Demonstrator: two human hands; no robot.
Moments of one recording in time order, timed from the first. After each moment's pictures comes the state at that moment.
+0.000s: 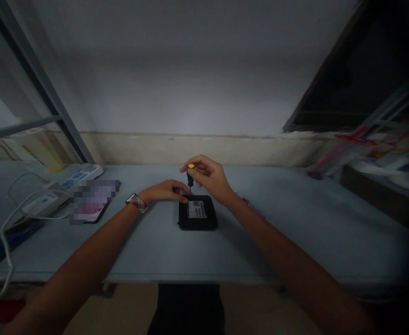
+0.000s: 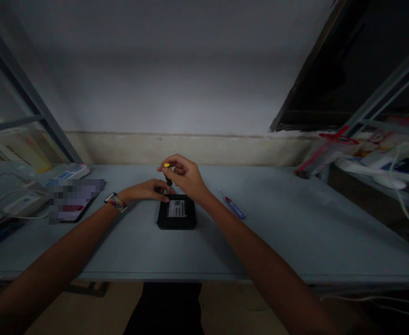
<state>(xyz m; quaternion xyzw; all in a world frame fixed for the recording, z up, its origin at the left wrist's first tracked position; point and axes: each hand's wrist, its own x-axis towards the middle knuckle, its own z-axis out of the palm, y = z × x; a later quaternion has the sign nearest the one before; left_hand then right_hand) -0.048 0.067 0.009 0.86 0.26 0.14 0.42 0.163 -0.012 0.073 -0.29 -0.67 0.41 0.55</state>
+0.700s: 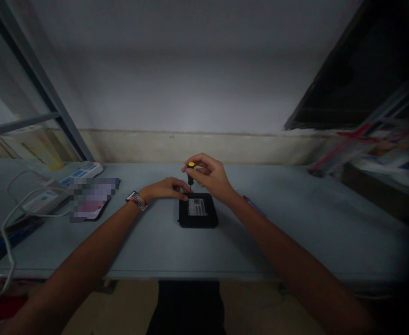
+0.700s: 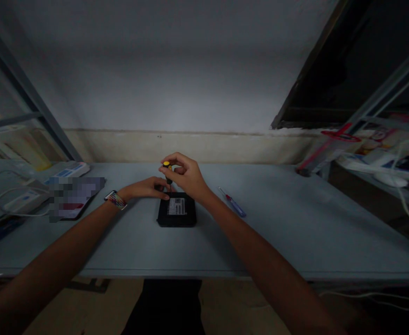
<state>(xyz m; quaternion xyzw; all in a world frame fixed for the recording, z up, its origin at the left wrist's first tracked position) -0.048 0.067 0.009 0.85 0.25 0.14 0.44 0.163 -0.015 0.074 -0.32 -0.66 0.41 0.54</state>
